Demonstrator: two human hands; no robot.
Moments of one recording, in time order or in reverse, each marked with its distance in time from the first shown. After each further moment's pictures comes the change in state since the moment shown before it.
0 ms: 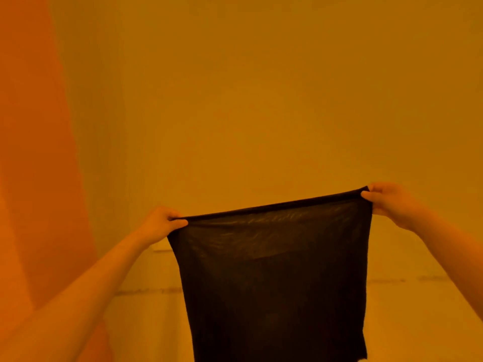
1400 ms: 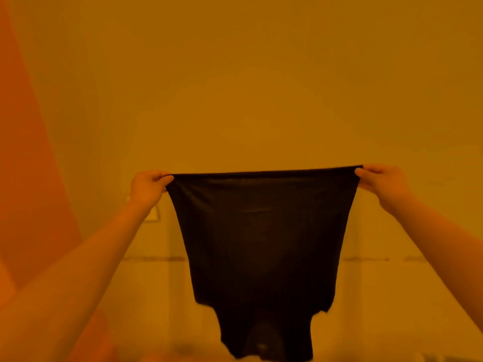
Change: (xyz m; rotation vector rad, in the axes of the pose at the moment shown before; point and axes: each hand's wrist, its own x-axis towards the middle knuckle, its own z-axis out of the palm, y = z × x) left_hand 0.043 0.011 0.061 -0.354 0.446 -0.096; right_hand 0.044 0.051 -0.019 0.188 0.211 -0.038
